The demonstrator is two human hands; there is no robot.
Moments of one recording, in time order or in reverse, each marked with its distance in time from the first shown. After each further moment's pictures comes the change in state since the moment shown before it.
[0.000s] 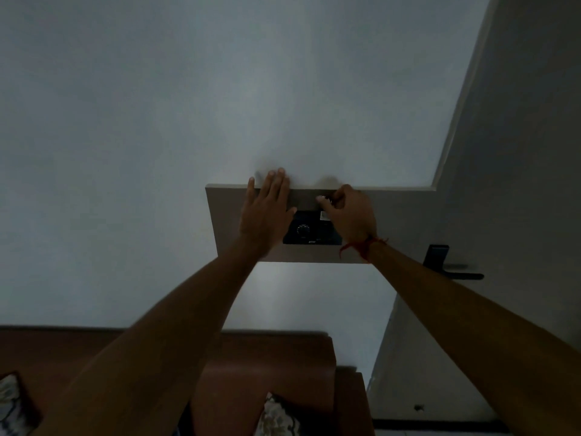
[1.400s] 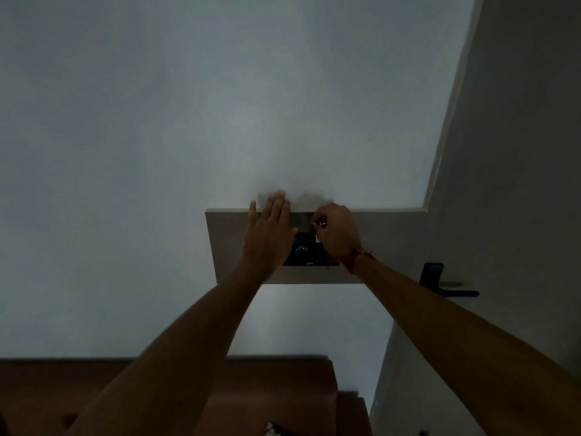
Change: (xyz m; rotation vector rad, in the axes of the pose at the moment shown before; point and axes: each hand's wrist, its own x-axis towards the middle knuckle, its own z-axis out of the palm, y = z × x) left_hand 0.002 0.007 -0.007 -0.024 -0.005 -0.010; right_hand 0.009 -0.025 0.003 -0.126 -0.110 -0.190
